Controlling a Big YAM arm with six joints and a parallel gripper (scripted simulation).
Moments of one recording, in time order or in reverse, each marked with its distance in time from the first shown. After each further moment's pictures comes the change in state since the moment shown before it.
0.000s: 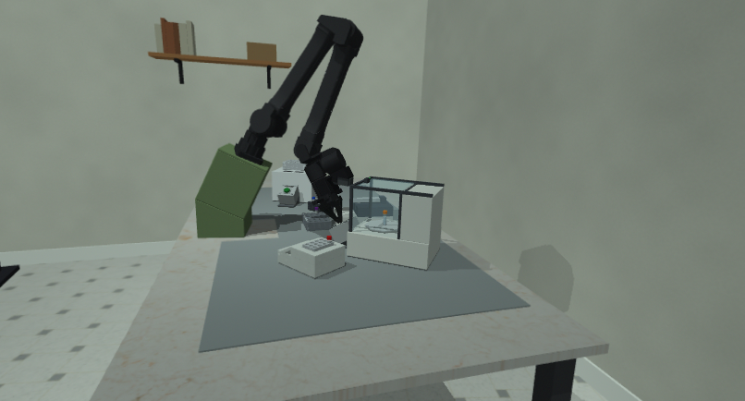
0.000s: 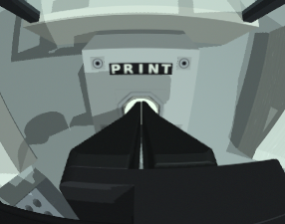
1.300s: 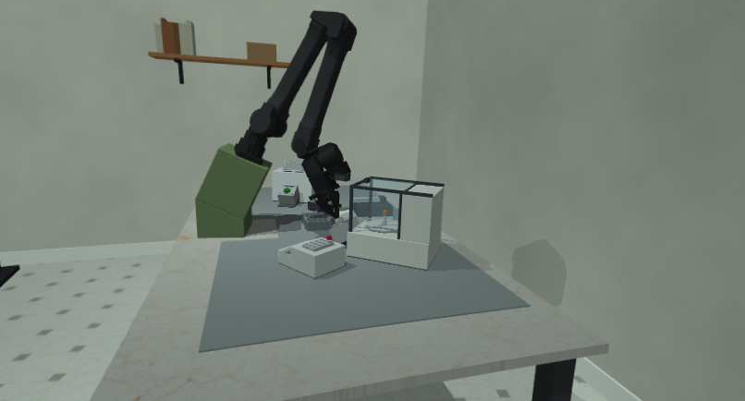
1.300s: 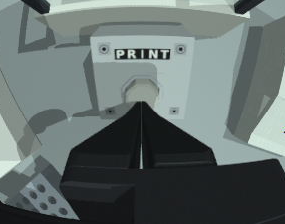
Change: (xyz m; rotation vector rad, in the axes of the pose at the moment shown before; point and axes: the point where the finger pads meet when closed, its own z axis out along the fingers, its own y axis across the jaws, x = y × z) arm 0.003 0.001 -0.018 0.000 0.011 -0.001
